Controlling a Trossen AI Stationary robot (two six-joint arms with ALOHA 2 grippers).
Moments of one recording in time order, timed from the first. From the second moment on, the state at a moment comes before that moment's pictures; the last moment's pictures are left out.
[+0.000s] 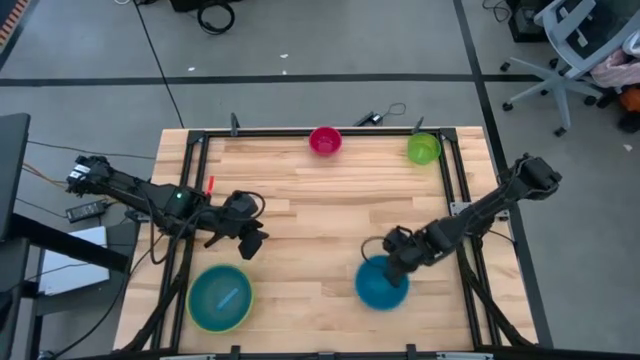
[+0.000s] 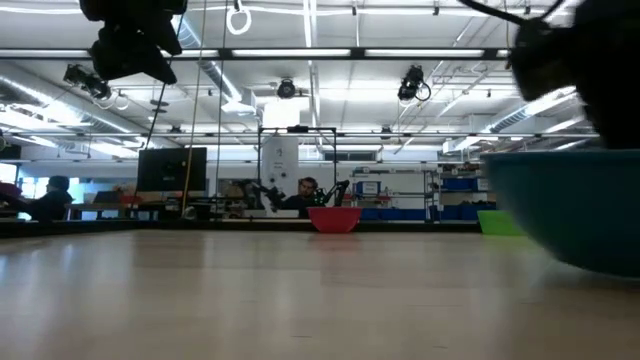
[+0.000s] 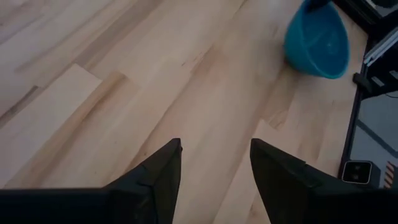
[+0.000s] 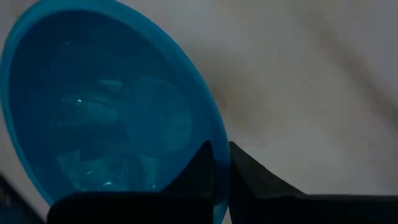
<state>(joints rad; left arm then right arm) -0.32 1.04 0.91 -0.70 -0.27 -0.89 0.49 1.42 0.87 -0.76 0.04 1.27</state>
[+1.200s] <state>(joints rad) -0.06 1.14 0.90 -0.47 -0.47 -0.64 0.10 1.86 1.61 -0.73 0.82 0.69</state>
